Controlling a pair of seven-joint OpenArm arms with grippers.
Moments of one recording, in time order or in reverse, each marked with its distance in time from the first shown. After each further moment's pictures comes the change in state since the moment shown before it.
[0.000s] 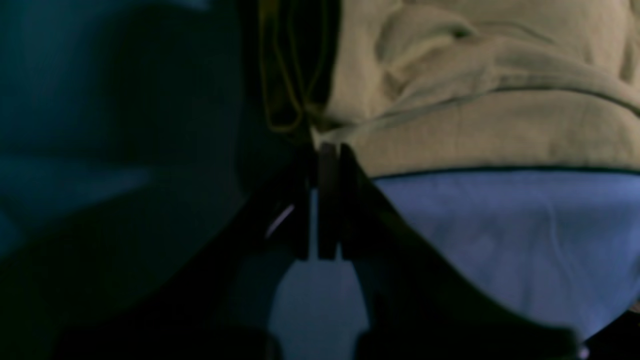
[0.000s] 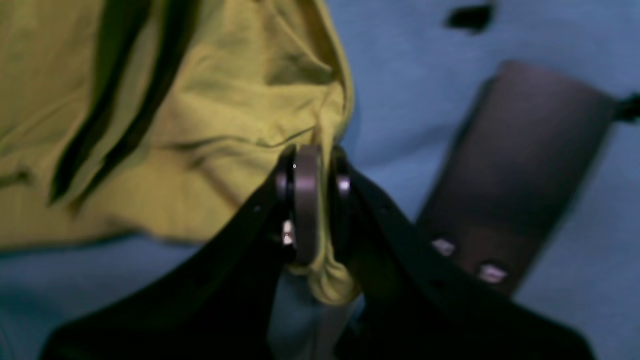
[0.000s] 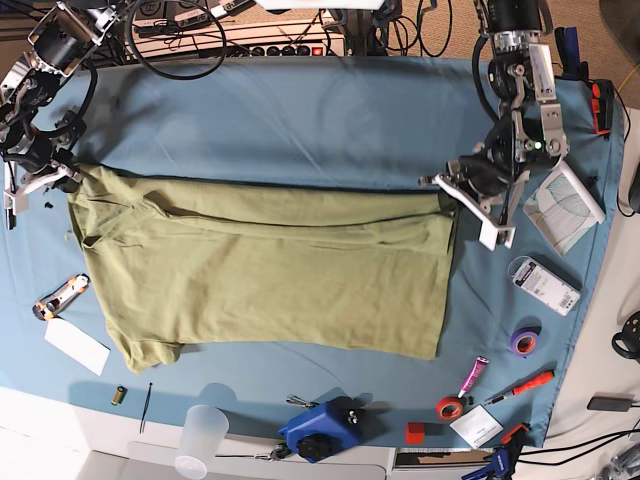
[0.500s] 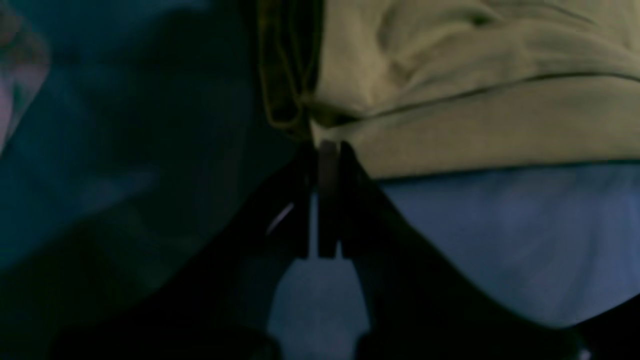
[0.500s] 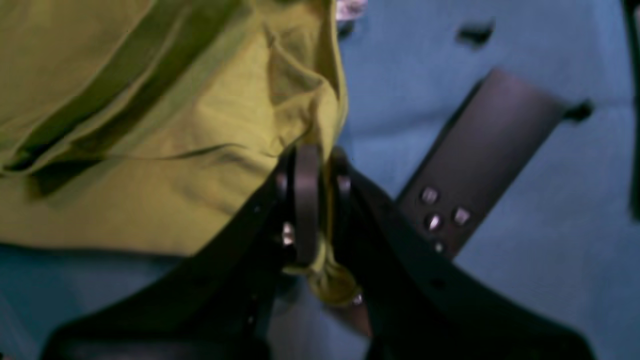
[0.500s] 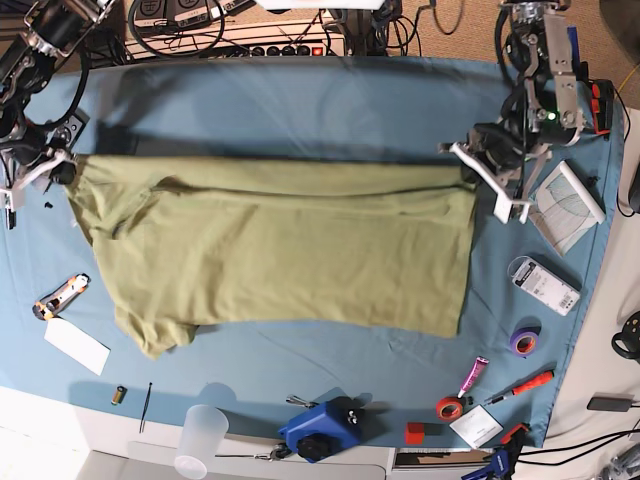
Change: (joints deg) left arm 7.3 -5.5 0.1 6.6 1.7 0.0 1.7; right arm -8.2 0.1 0.0 13.6 2.8 -0.4 -4.0
